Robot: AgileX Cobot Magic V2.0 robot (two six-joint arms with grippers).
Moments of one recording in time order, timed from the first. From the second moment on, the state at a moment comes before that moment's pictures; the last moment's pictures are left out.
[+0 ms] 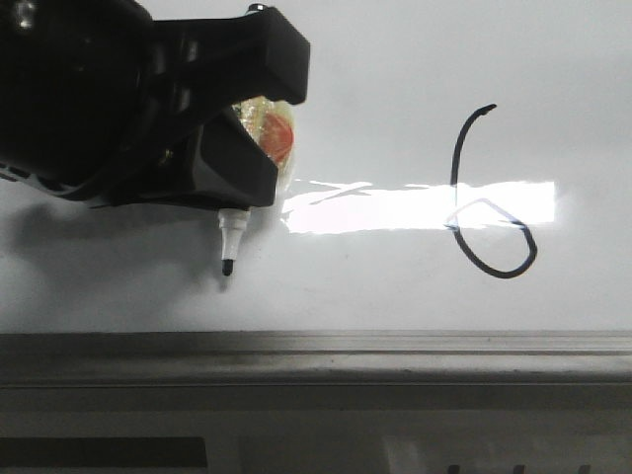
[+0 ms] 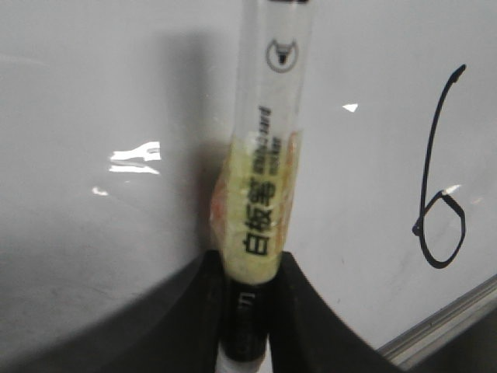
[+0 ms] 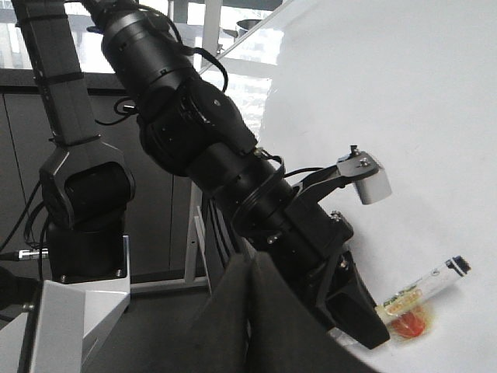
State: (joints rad) left arm -1.00 1.29 -0.69 -1.84 -0.24 1.29; right arm 1.03 0.58 -0.73 0.33 0.40 -0.52
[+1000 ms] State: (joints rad) left arm -1.02 1.31 -0.70 -1.84 -0.29 1.28; right arm 1.03 0.58 -0.73 0.33 0.40 -0.52
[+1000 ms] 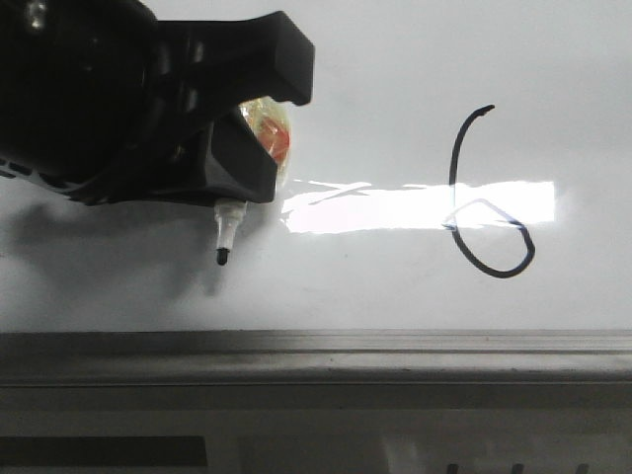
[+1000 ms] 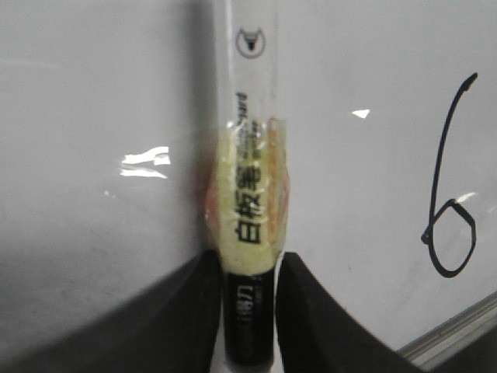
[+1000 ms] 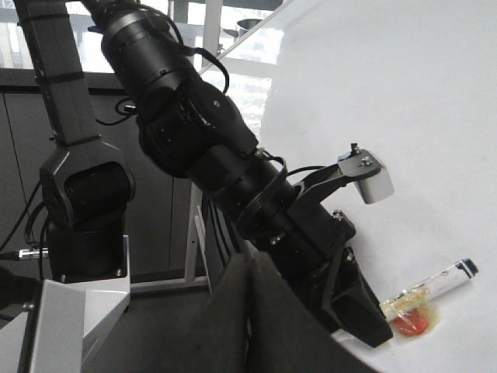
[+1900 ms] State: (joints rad) left arm -1.15 0.93 -0.65 -1.84 -0.37 1.43; right arm 0.99 0.41 -0.73 0.21 0.54 -0.50
